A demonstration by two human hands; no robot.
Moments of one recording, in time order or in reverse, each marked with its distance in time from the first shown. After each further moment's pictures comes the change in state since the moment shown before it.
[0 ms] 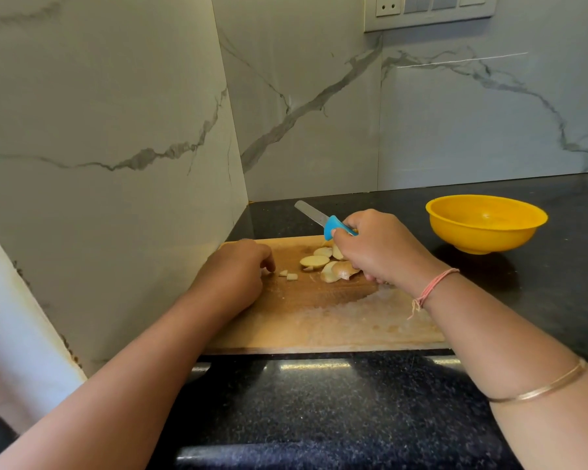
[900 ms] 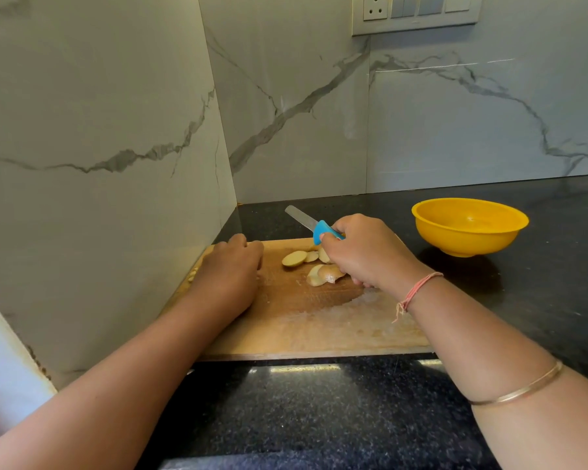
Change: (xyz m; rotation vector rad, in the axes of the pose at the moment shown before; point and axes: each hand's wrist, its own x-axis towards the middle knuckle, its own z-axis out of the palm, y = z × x) left_hand 0.014 0.001 0.020 0.146 0.138 0.042; right_hand 0.001 0.003 -0.002 -0.018 -0.014 0.006
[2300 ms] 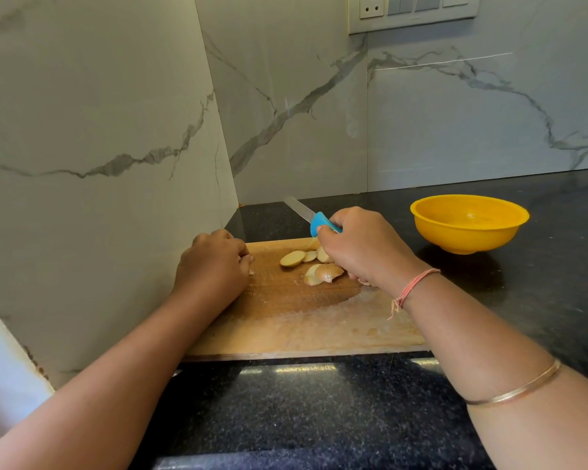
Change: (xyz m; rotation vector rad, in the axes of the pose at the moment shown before) left_hand 0.003 -0.008 -0.004 -0.025 0.111 -0.155; right_hand 0.003 0.003 -0.001 0.036 0.071 -0.064
